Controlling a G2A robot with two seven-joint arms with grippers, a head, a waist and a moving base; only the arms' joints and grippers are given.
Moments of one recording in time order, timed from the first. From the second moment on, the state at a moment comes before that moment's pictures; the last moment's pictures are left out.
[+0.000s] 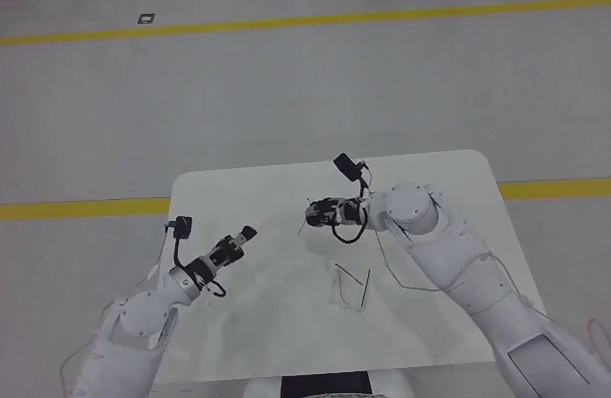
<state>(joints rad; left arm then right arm) 1.73 -1.10 -1.49 -1.77 0.11 -0.21 -0.55 -0.97 -1.26 0.92 -1.38 0.02 0.34 0.87</state>
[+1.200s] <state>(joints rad) 1.61 -1.06 -1.27 -1.82 0.40 -0.34 -0.47 -0.92 -1.30 0.87 -1.22 0.29 0.34 0.79</state>
